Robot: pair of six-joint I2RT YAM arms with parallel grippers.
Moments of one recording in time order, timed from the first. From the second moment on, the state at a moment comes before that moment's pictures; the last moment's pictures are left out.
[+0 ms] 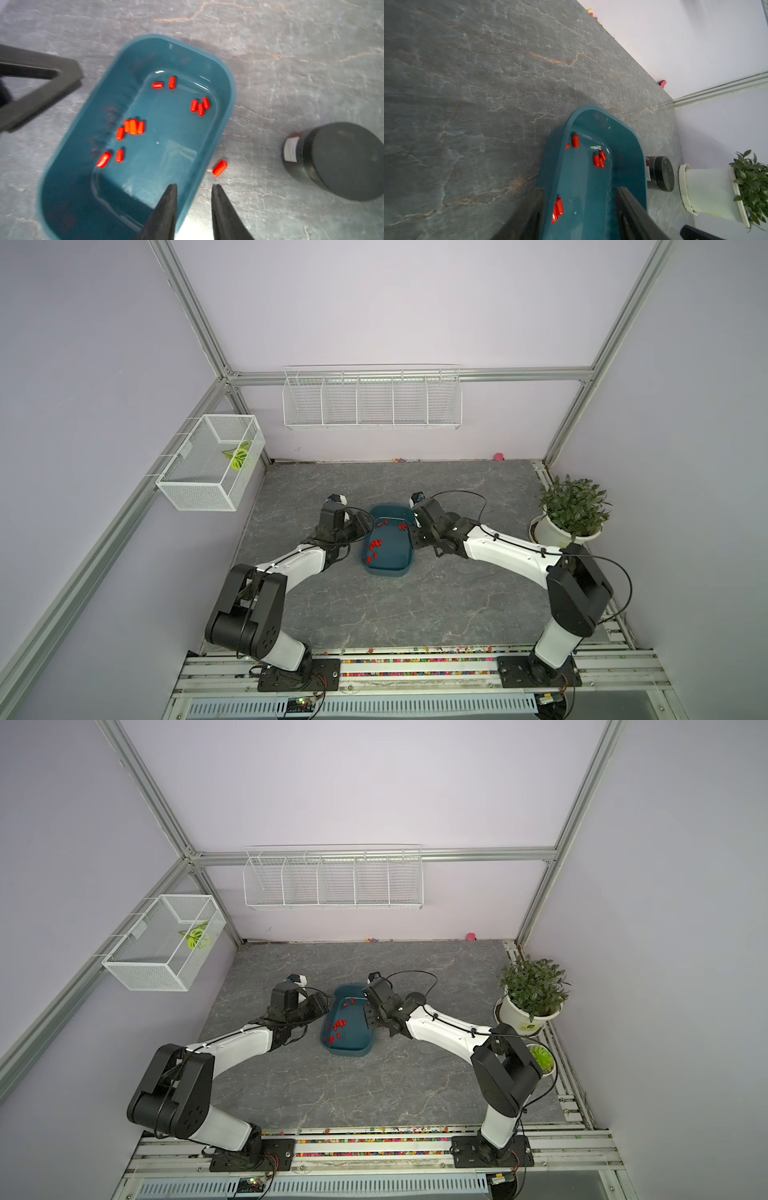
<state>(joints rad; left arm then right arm) -0.33 1.53 0.75 0.18 0.22 -0.74 0.78 1.74 1.27 -0.37 0.15 0.37</state>
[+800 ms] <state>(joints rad) -0.23 1.63 0.82 -0.16 0.44 -0.73 0.79 2.06 1.58 -0.37 -0.22 0.34</state>
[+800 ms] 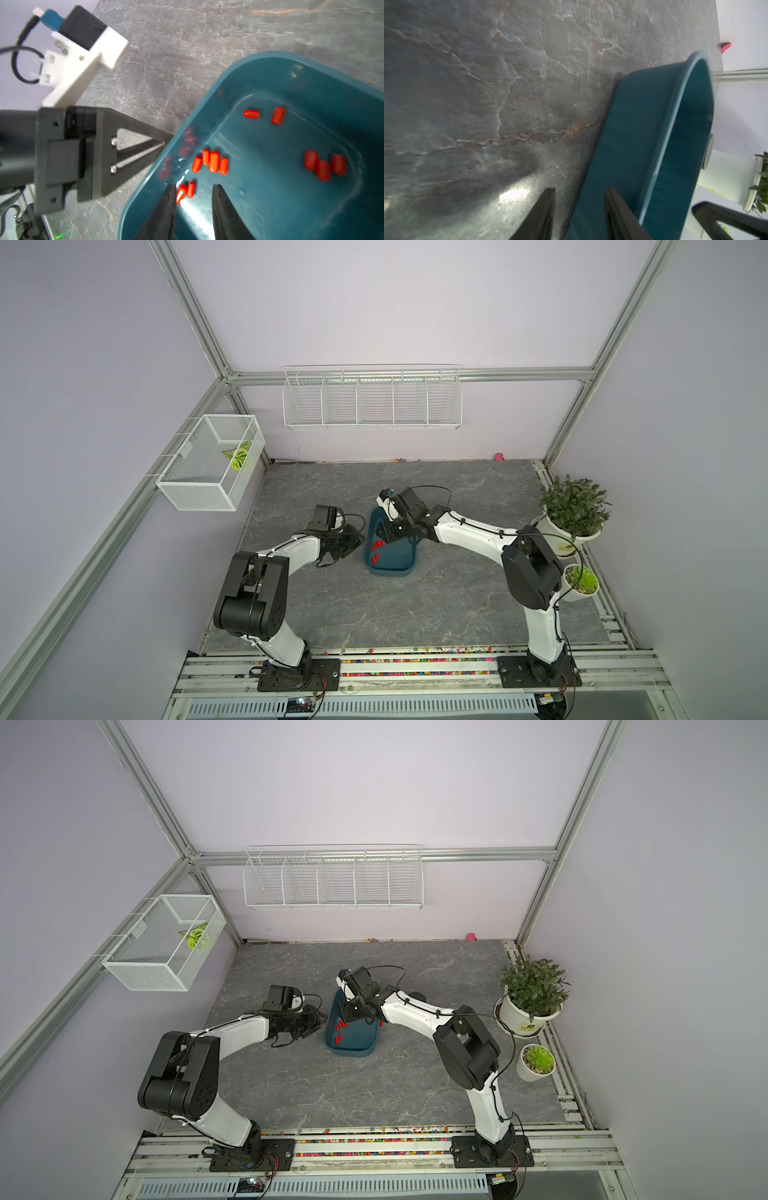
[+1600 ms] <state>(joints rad) -0.21 1.63 0.82 -0.12 0.51 -0.73 0.79 2.21 1.71 -0.55 -0.22 0.35</state>
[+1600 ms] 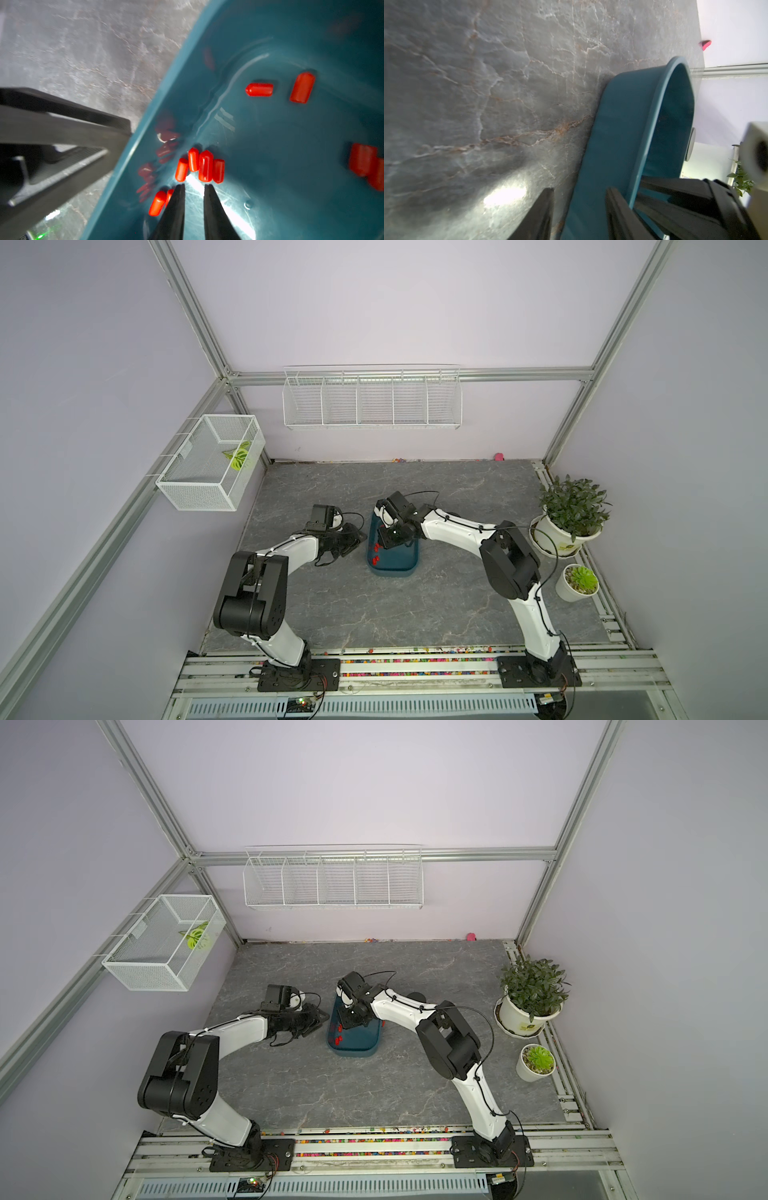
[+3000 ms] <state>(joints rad) -0.21 1.63 0.81 -0.10 0.52 -0.73 0.79 2.34 1.89 -0.65 -0.20 0.34</state>
